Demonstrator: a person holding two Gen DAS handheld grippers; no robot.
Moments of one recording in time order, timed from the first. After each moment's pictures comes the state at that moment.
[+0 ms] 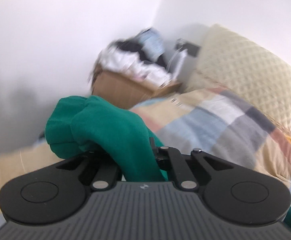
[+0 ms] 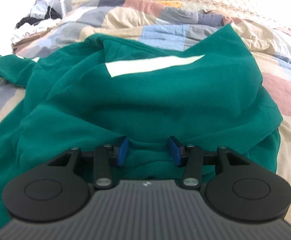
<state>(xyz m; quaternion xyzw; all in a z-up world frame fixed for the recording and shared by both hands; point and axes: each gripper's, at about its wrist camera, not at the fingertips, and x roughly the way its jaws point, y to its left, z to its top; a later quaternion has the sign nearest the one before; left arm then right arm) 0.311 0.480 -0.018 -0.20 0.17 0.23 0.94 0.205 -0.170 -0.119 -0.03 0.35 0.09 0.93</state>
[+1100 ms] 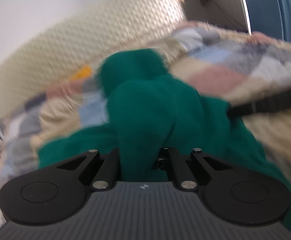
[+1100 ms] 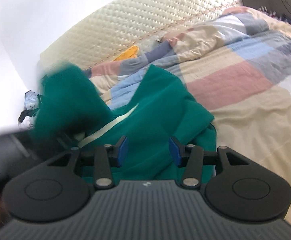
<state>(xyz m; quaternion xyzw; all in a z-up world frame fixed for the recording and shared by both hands) 0.161 -0.112 -0.065 0.23 0.22 -0.19 0.93 0.151 -0.318 -0.073 0.22 0.26 0.05 0.94</state>
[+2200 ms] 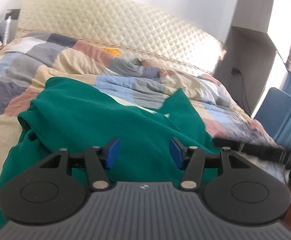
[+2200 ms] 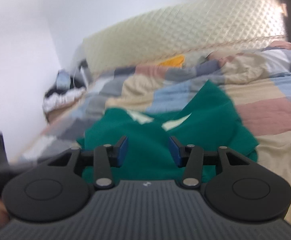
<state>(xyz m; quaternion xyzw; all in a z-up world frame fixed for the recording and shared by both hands) 0.155 0.044 -0.049 -0.12 0.22 -0.19 0.95 0.145 -0.242 -0.050 0.10 0.22 0.16 0.96</state>
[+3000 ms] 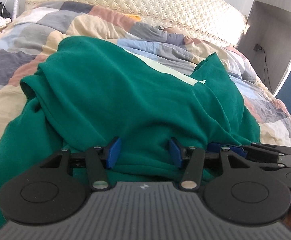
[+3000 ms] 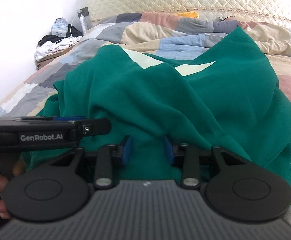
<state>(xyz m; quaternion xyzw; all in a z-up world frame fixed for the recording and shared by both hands) 0.204 0.043 -0.101 -0.09 0.31 -0.15 0.93 0.201 -0.199 -0.121 0.02 0.32 0.17 0.93</state>
